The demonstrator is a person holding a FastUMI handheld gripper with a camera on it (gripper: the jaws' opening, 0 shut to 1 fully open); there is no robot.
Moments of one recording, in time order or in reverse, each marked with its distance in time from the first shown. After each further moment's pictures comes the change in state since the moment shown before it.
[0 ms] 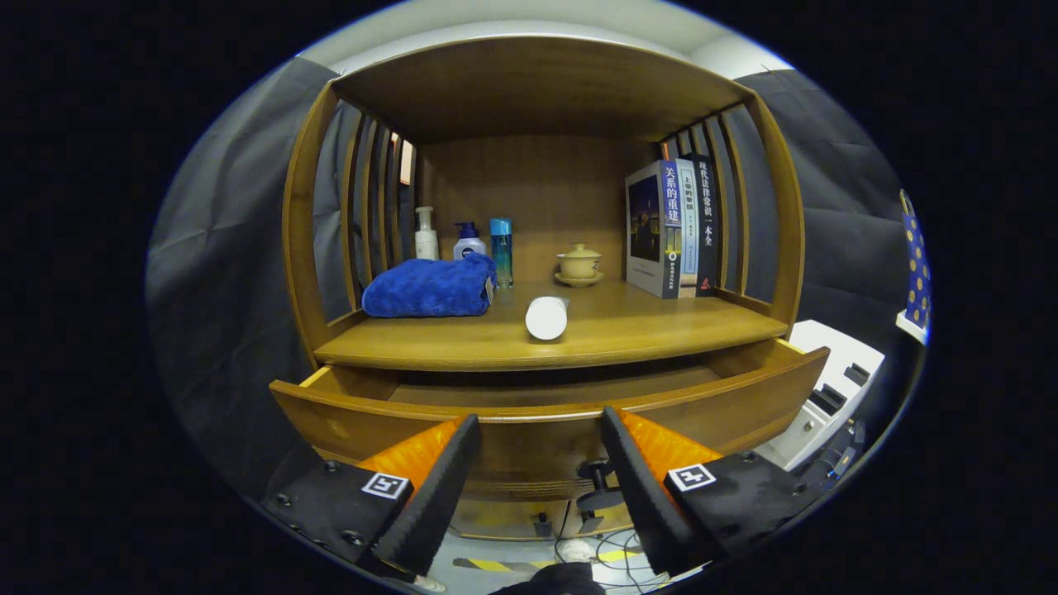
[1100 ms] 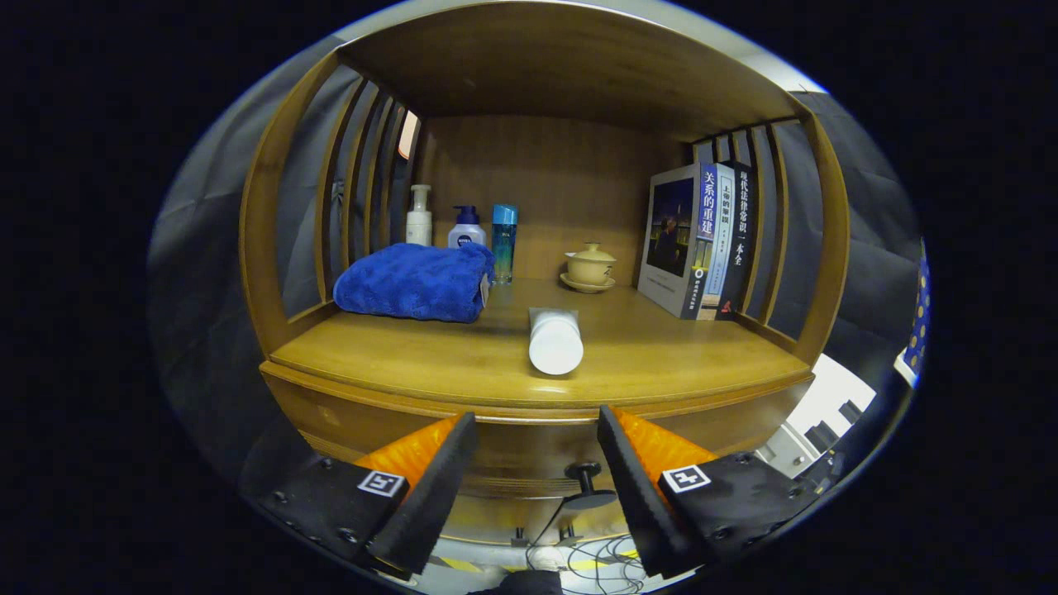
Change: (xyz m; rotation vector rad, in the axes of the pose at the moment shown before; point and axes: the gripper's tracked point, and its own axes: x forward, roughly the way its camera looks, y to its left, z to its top) arm 0.044 0.000 0.020 -0.099 0.056 -0.034
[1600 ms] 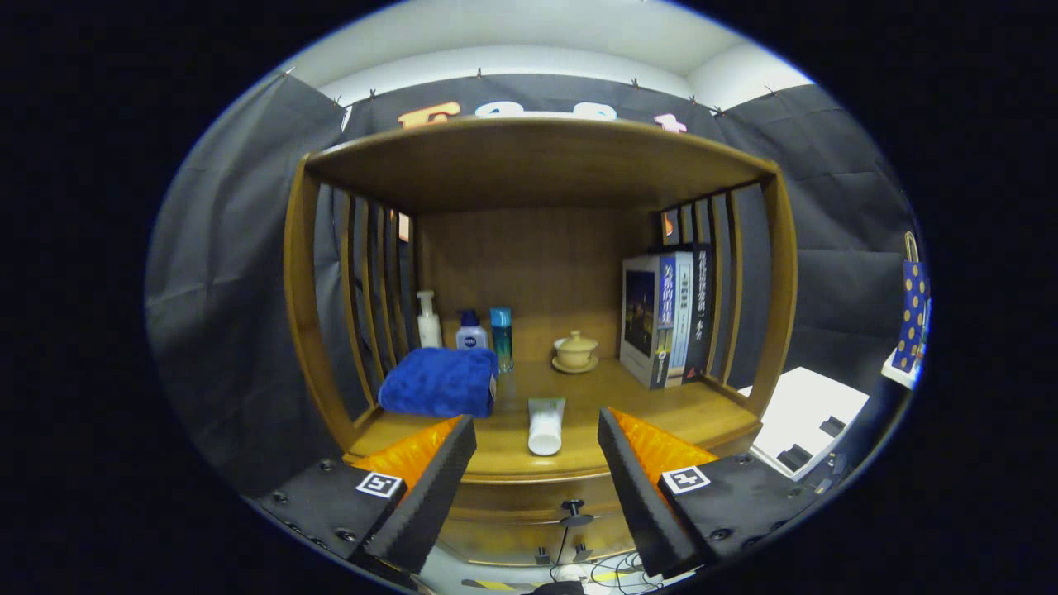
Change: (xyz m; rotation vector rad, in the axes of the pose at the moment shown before) arm -0.101 -0.020 0.137 0.124 -0.194 -0.010
